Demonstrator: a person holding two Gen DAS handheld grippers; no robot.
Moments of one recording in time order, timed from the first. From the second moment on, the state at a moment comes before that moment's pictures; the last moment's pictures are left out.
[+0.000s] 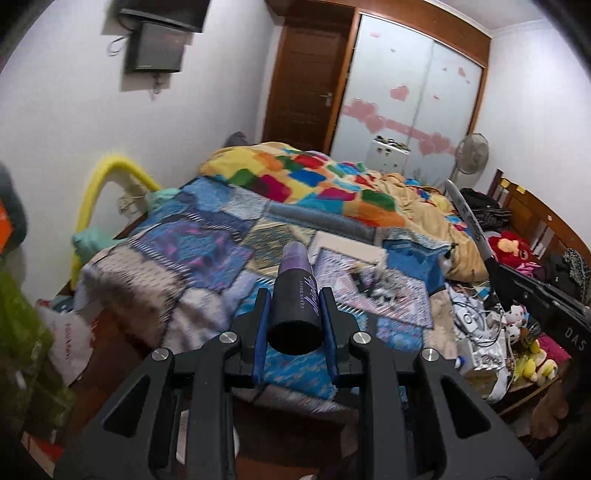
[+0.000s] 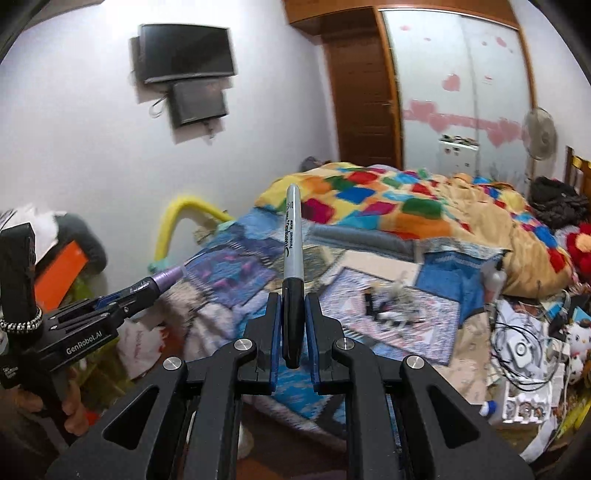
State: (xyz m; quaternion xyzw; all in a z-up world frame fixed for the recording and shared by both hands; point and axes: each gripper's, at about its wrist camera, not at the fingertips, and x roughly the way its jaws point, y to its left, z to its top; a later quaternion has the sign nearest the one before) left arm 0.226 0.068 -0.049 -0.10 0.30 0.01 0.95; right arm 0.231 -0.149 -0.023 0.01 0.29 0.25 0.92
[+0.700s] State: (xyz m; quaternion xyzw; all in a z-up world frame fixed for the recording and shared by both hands) left arm 0.137 0.194 -0.200 -0.20 0.42 0.13 0.87; right arm 0.183 0.020 -0.139 -0.12 0.43 0.40 0.80
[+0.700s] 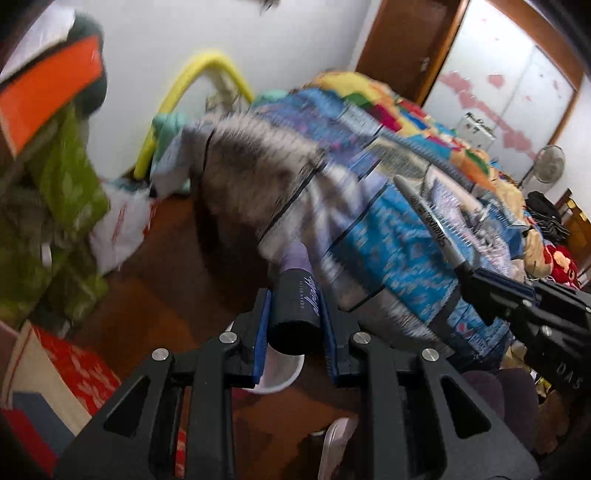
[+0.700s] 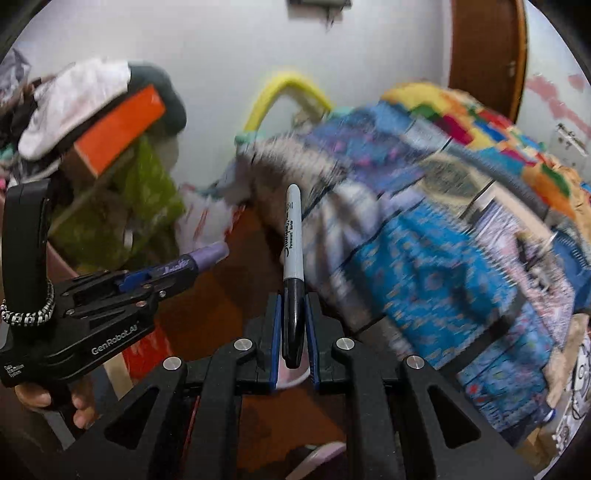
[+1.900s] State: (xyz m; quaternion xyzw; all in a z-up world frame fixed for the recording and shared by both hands) left arm 0.184 0.246 -0.388 -0.31 0.59 0.17 0.72; right arm 0.243 0.104 -0.325 -0.15 0.65 0.39 0.64
